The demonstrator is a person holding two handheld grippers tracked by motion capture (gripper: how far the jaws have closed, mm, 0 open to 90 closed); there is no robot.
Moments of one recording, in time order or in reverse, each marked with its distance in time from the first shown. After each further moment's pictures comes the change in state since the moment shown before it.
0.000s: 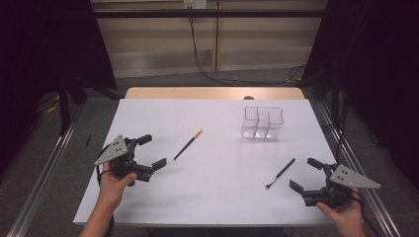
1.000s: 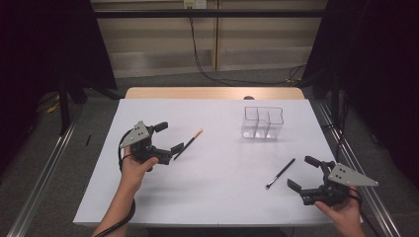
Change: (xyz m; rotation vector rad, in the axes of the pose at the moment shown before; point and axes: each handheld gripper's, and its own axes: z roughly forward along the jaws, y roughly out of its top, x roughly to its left) left arm 0.015 0.007 0.058 -0.004 0.024 -0.008; right arm 0.001 0.005 0.005 -0.010 0.029 -0.023
